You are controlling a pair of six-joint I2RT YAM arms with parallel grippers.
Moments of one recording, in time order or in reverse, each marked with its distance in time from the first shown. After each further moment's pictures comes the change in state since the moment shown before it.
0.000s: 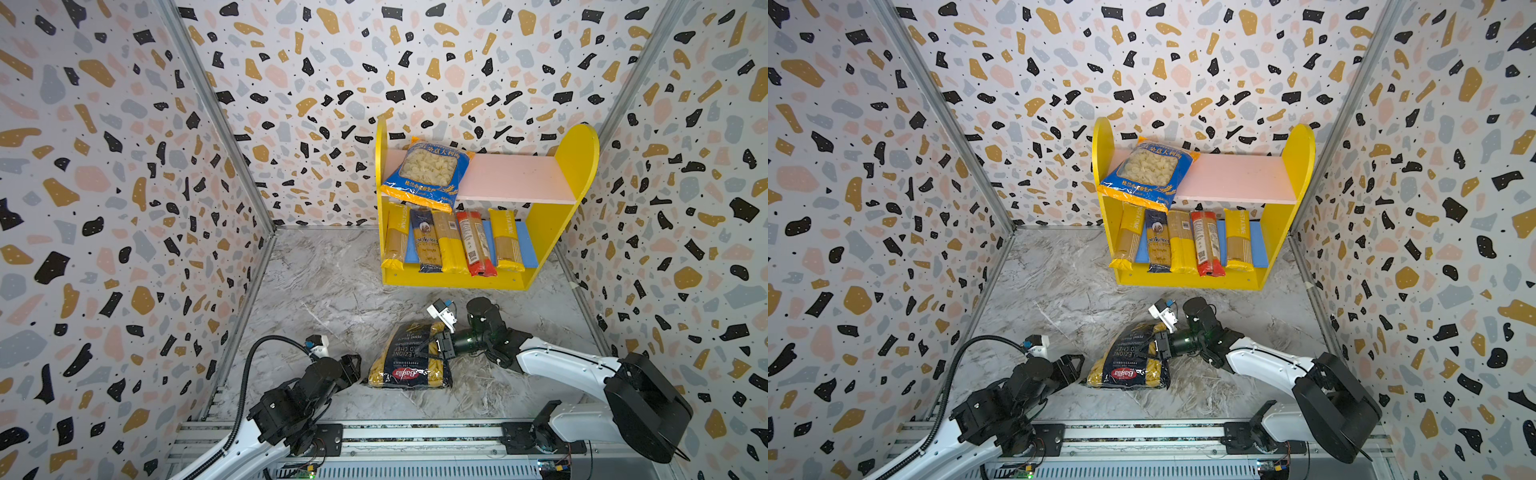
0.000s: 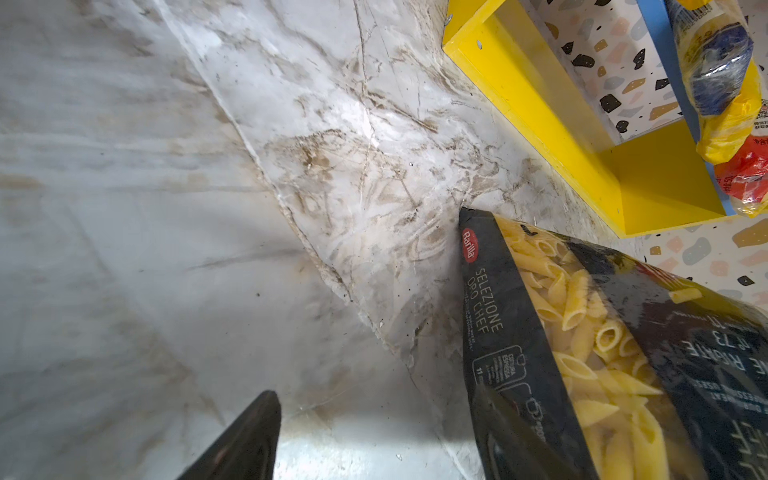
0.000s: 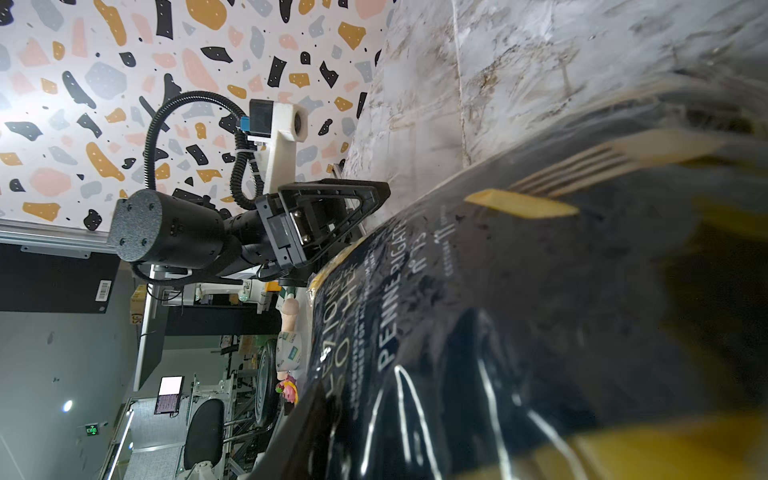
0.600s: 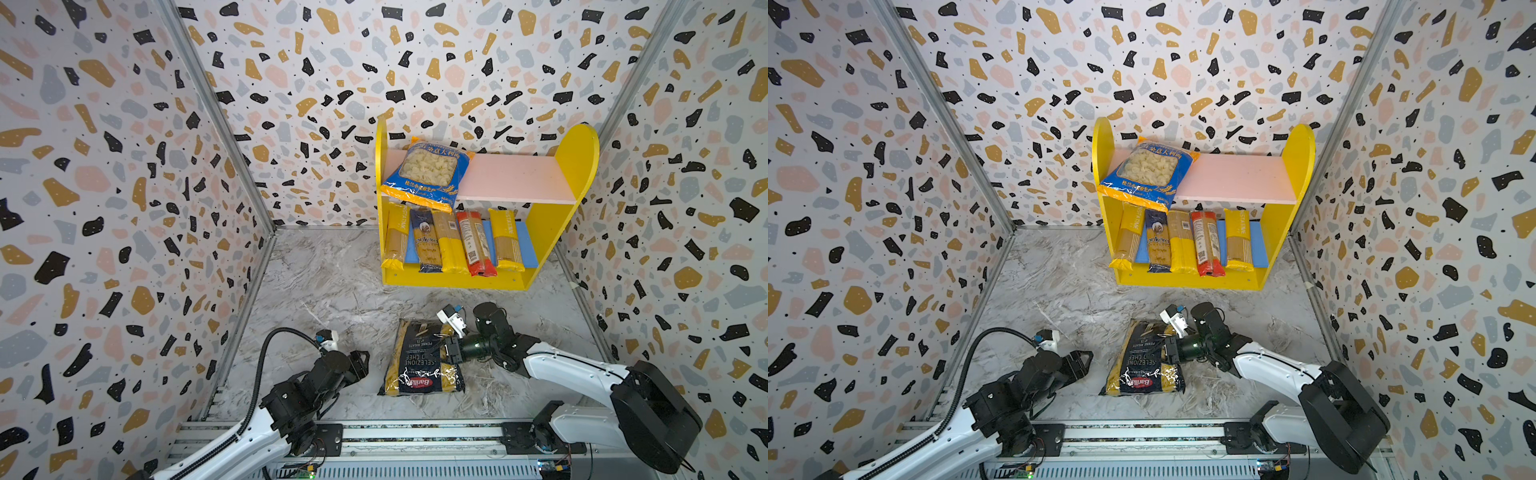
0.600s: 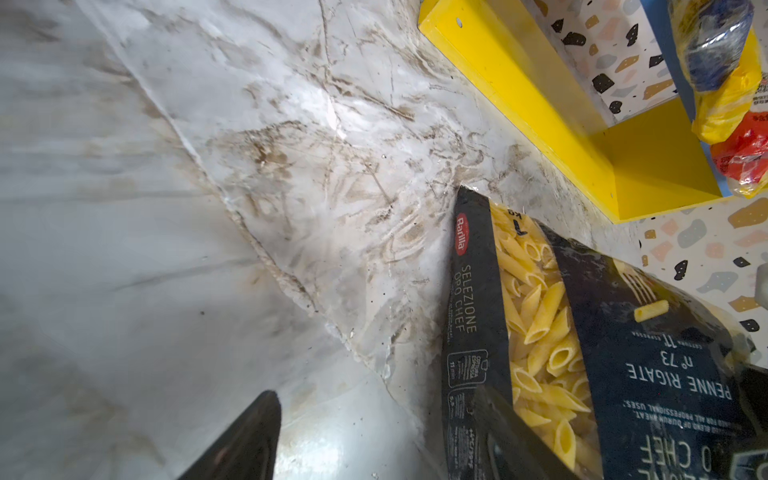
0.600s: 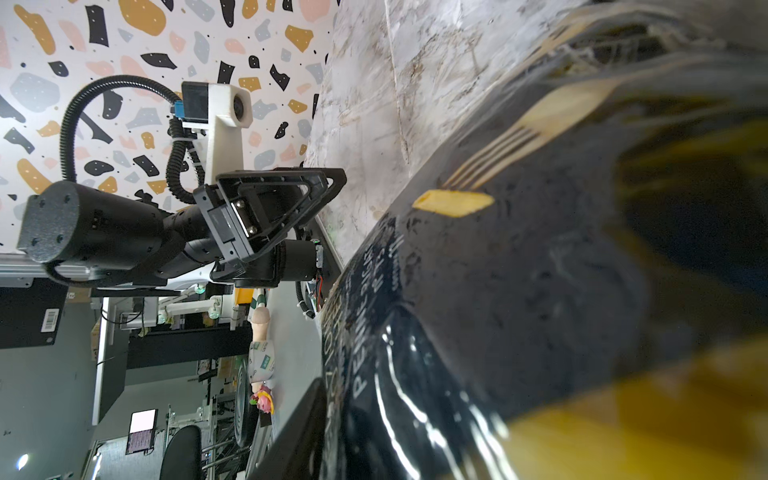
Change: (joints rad) left arm 0.000 0.191 -0.002 0.194 0.044 0.035; right arm -0.058 -0.056 -0.061 -0.110 0.056 -0.066
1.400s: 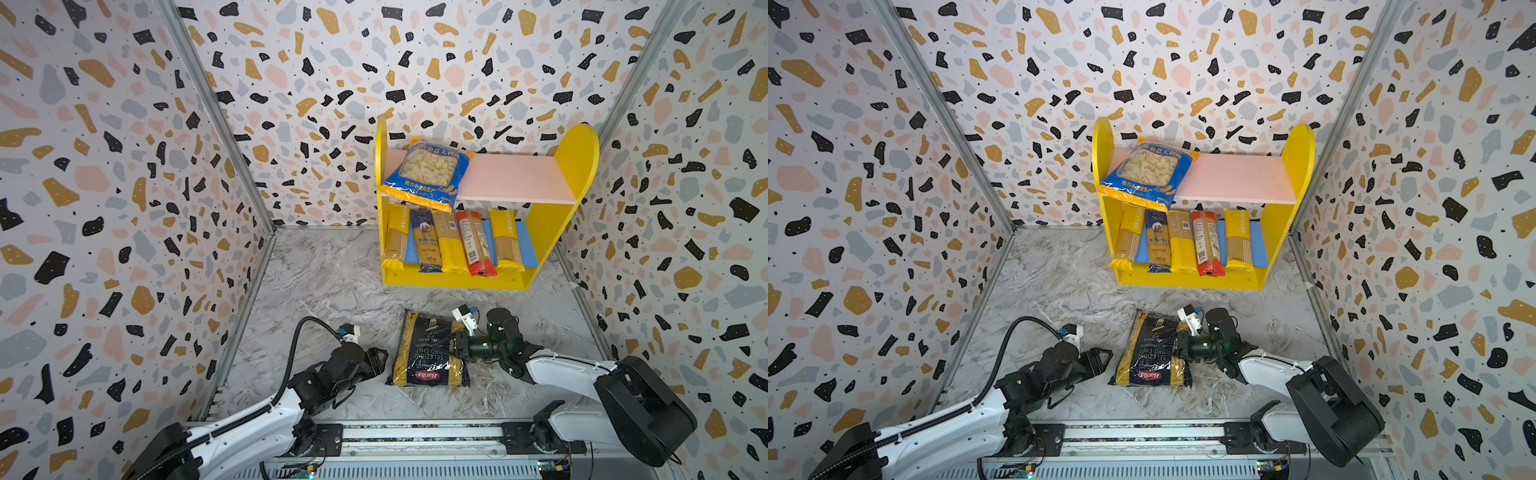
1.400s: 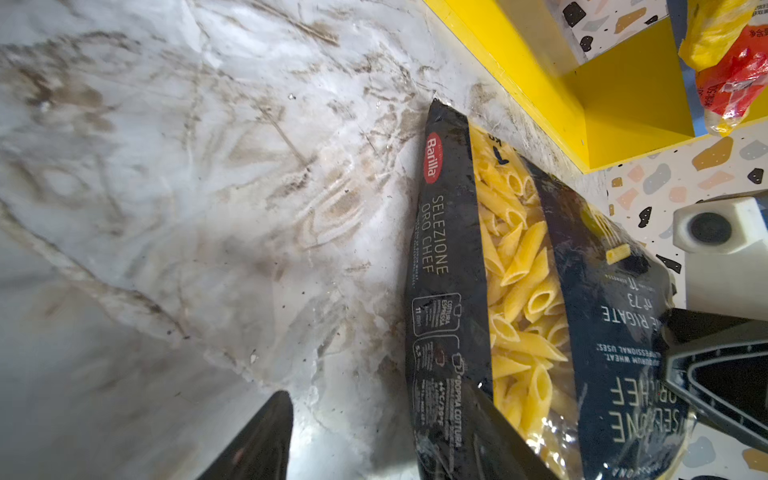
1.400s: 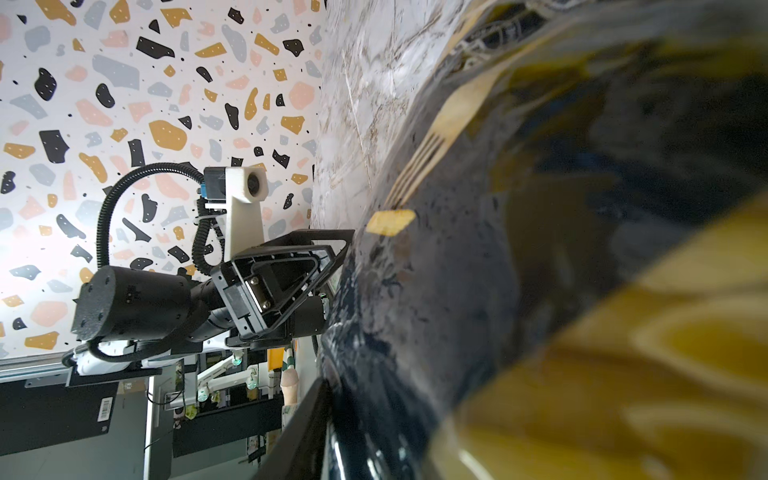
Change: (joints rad) left arm 0.000 0.292 -0.032 0.385 0.150 0.037; right arm -0.121 0.050 -0.163 0.325 0.004 0.254
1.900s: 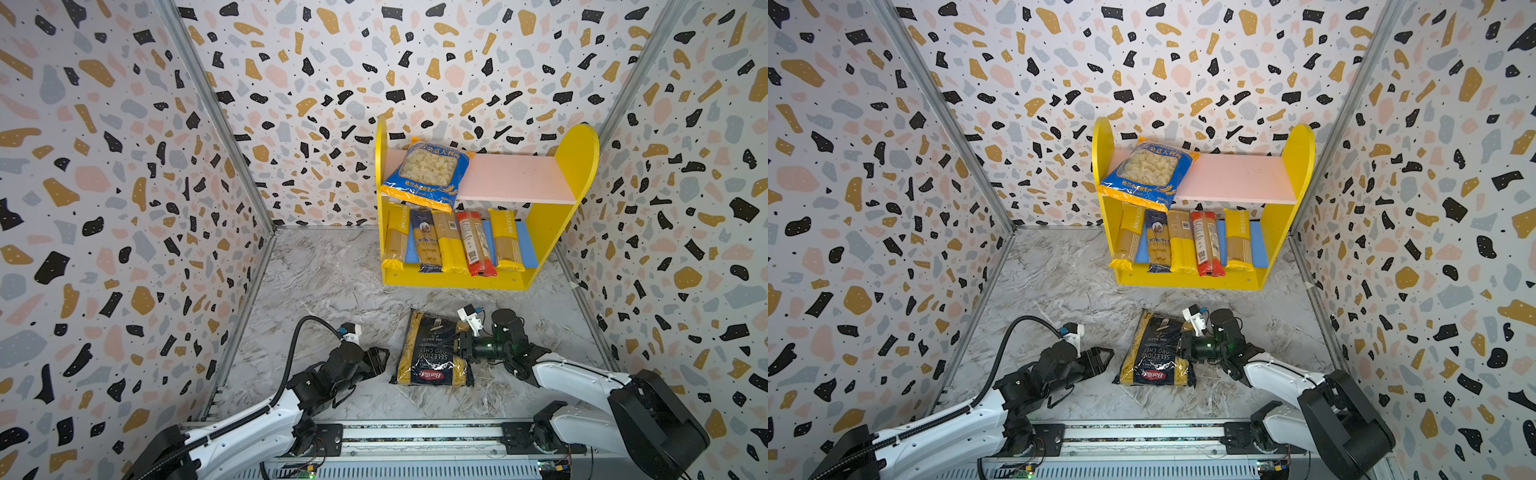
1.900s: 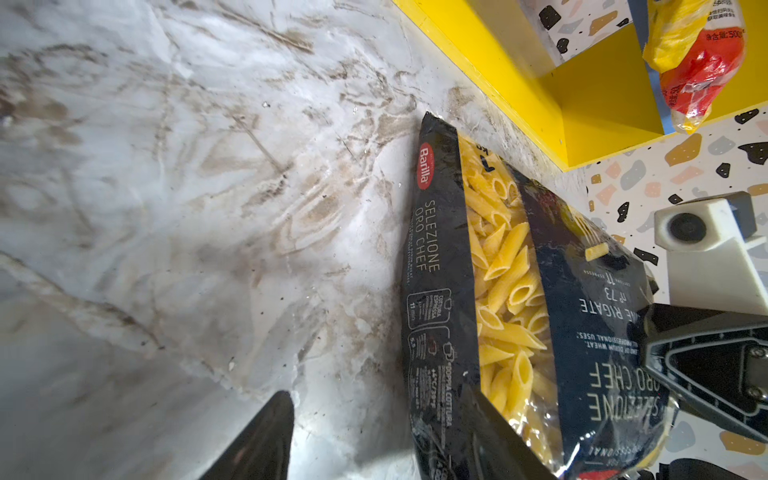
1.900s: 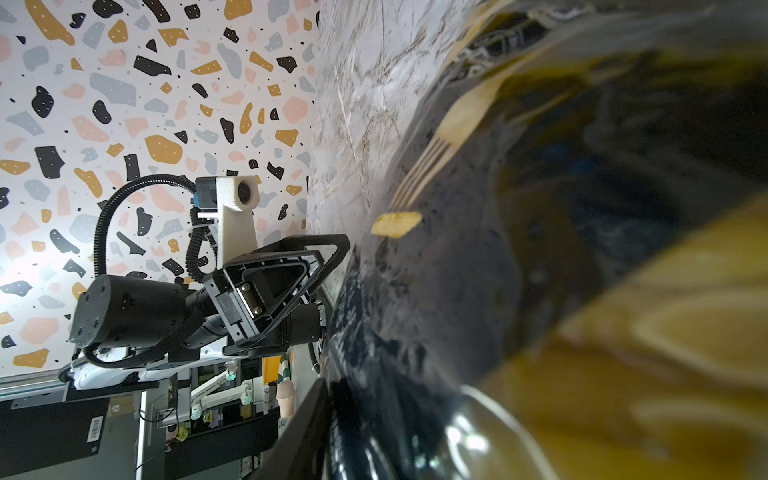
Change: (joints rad) left arm 0.000 -0.028 0.000 0.010 0.012 0.018; right arm -0.015 -0.128 0.006 -0.158 0.044 -0.047
